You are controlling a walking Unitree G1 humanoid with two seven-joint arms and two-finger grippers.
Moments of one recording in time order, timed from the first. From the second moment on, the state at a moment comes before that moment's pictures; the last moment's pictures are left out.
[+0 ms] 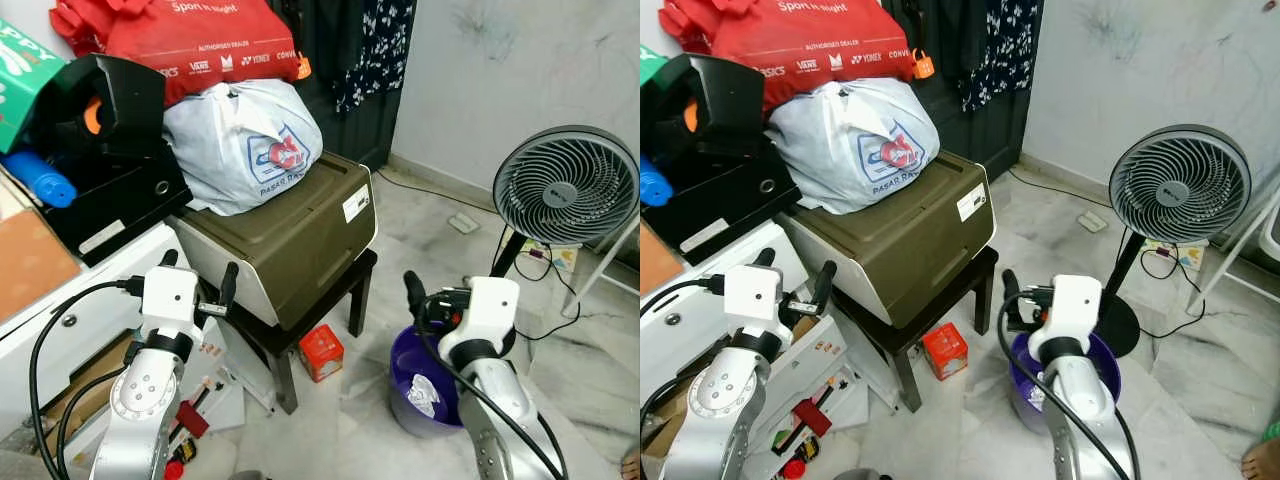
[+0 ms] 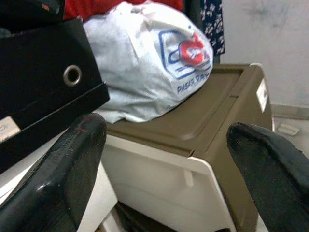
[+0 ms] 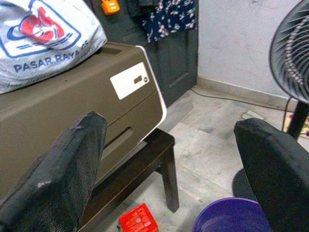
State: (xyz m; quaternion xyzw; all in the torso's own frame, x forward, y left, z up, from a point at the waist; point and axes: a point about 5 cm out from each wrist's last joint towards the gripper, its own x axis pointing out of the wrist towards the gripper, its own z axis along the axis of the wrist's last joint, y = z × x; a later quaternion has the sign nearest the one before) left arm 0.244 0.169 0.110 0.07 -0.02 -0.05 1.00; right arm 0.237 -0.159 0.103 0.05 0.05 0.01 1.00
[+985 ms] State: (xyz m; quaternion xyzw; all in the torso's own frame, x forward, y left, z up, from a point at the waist) left arm 0.254 0.155 0.120 0.06 -0.04 -0.07 0.99; right arm 0.239 -0.154 0.107 0.05 0.05 0.03 1.00
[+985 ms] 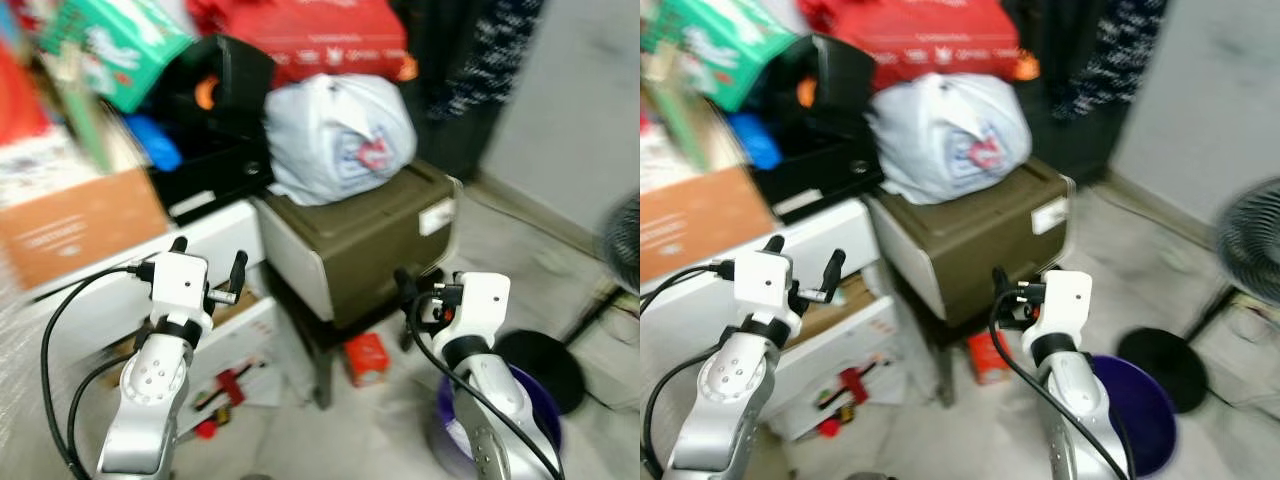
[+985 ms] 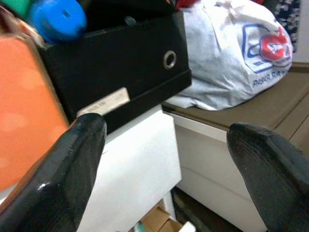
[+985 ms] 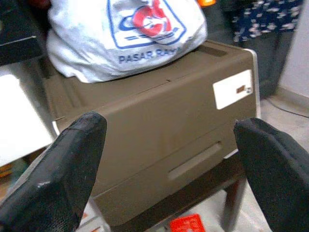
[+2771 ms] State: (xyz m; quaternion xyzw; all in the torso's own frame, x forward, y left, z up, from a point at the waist) left arm 0.258 0.136 0.121 0.06 -0.04 -0.10 0.99; right arm 0.240 -0.163 0.103 0.04 0.06 0.02 1.00
